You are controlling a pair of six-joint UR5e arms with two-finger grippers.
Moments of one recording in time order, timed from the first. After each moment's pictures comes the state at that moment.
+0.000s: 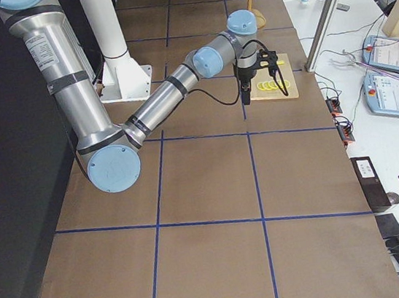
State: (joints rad) left arm -1.14 -2.10 -1.00 -3.31 -1.75 -2.62; right arm 1.21 -1.25 1.94 -1.70 2.30 0.78
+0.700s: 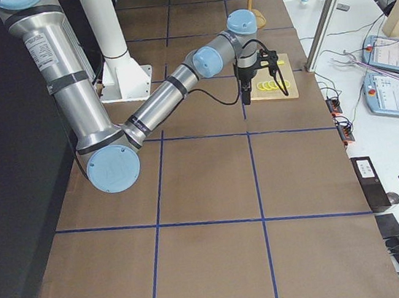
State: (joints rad) left arm -1.17 -2.09 -0.99 -3.33 -1.76 -2.62; right arm 1.22 -1.25 1.95 -1.70 2.30 0.78
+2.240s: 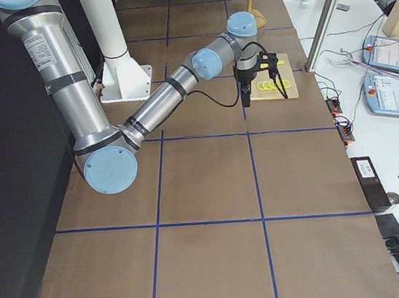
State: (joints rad) left arm -1.15 -2.00 -0.98 -3.48 -1.76 -2.70; right arm 1.23 -1.26 1.95 -1.70 2.30 0.78
